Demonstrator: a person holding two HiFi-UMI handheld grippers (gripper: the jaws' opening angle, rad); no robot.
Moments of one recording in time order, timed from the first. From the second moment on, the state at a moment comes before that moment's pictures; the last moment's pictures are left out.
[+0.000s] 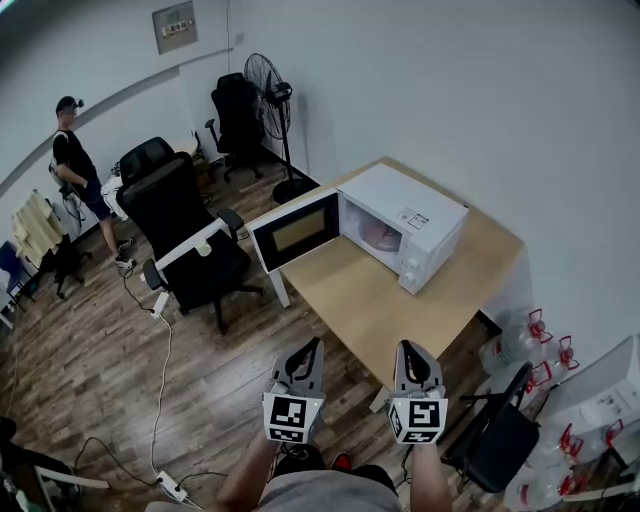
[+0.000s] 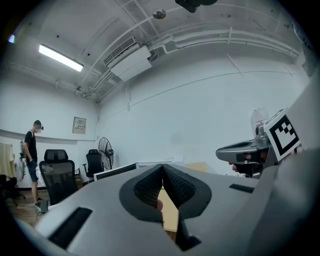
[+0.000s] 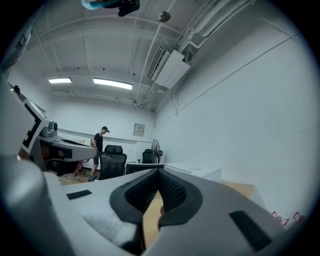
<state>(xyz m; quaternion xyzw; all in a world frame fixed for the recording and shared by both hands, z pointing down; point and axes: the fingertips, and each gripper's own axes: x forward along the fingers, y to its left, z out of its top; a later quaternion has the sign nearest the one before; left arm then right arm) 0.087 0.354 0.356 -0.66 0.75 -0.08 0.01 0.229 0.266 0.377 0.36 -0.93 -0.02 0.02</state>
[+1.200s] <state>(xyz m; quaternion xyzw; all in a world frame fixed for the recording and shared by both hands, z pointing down) -0.053 0.097 0.358 -0.74 0.67 -0.09 0.01 0.100 0.042 0.379 0.46 -0.89 0.00 0.03</state>
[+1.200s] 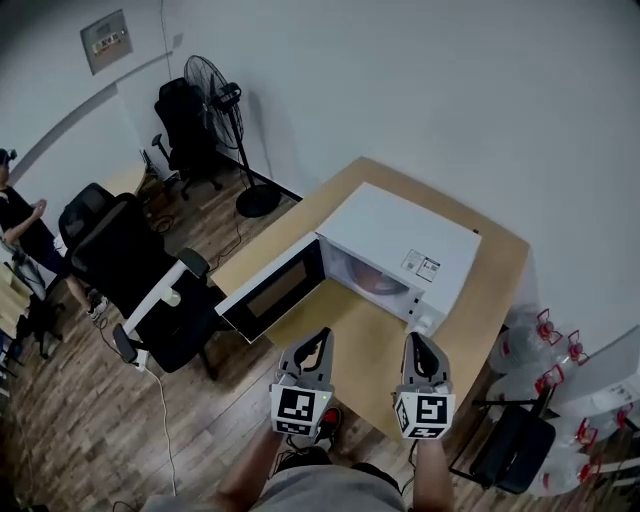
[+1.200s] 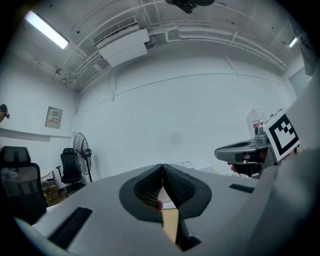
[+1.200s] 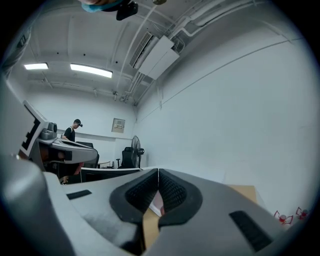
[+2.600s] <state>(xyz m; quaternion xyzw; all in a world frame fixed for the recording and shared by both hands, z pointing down) -0.081 -0.105 0.523 -0.83 0.52 -0.15 -0.08 0.059 -0.086 0.532 0.58 -0.80 0.11 0.10</state>
